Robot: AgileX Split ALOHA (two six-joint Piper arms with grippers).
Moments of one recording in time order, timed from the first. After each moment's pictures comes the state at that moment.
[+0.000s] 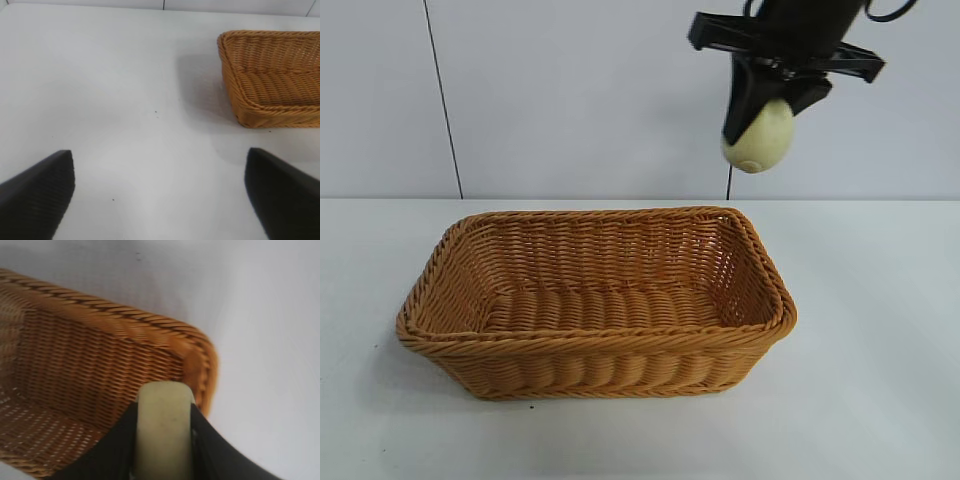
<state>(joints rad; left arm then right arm) 0.02 0.00 -0.49 -0.06 1.07 0.00 0.55 1.97 -1.66 0.20 0.92 0.09</state>
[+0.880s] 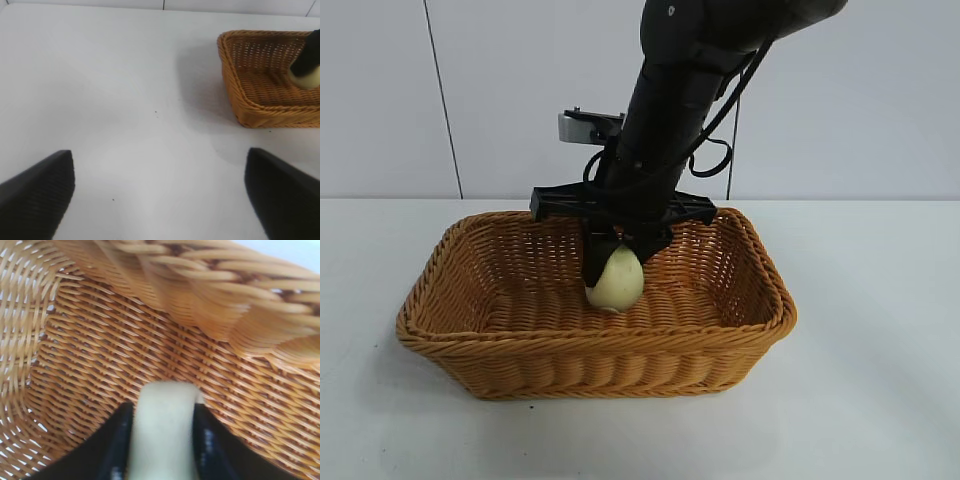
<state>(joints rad) 0.02 0.00 -0.49 -0.06 1.07 0.00 0.57 2.21 -1.78 0.19 0.99 0.10</state>
